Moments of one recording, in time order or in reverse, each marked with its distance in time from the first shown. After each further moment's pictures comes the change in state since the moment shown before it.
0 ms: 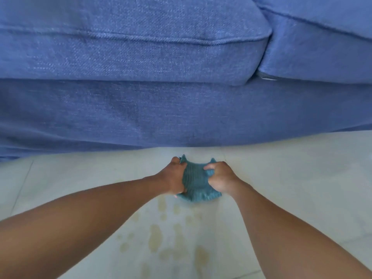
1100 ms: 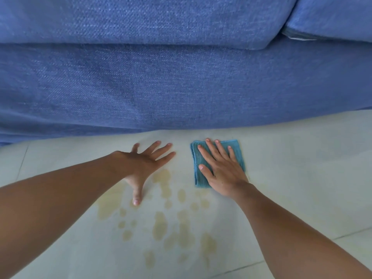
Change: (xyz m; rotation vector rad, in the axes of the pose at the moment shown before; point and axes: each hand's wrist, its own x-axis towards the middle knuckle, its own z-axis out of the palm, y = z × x) left_hand -0.027 -0.074 -0.032 0.637 -0.443 0.052; right_hand 0.025 0.053 0.045 -0.626 0.148 -0.438
